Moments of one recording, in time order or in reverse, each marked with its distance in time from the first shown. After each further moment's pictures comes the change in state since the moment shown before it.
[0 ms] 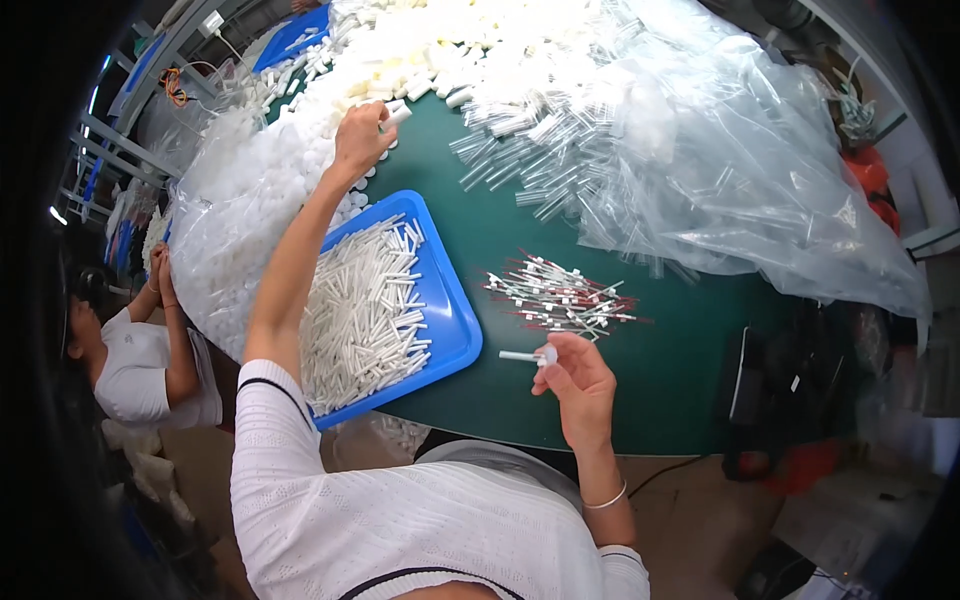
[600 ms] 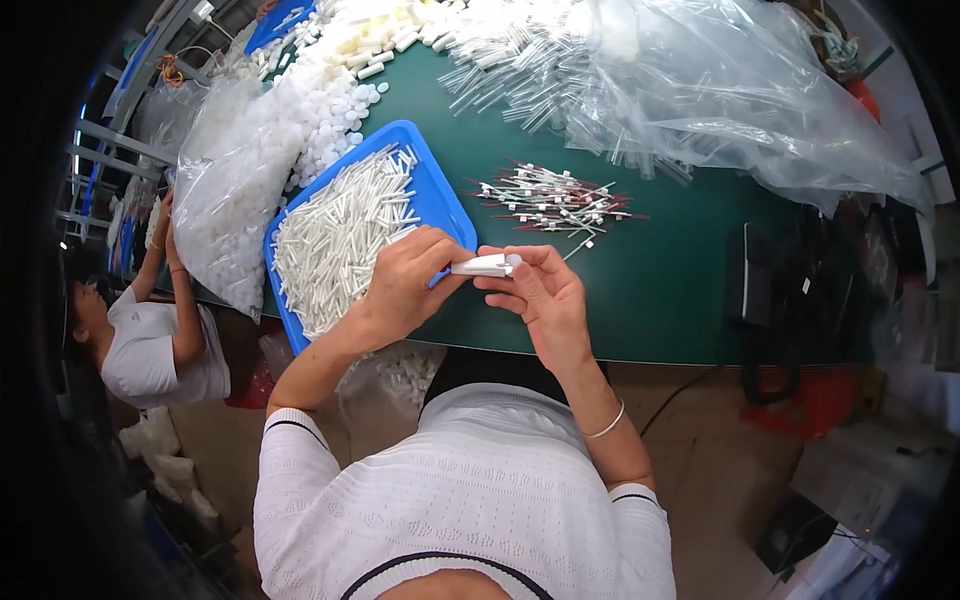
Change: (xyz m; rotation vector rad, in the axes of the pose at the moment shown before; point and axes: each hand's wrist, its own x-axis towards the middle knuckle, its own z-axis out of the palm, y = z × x) left_hand -0.196 0.203 -0.154 -0.707 -0.170 0.324; right_hand -0.018 0.012 0.024 0.146 -0.170 0.050
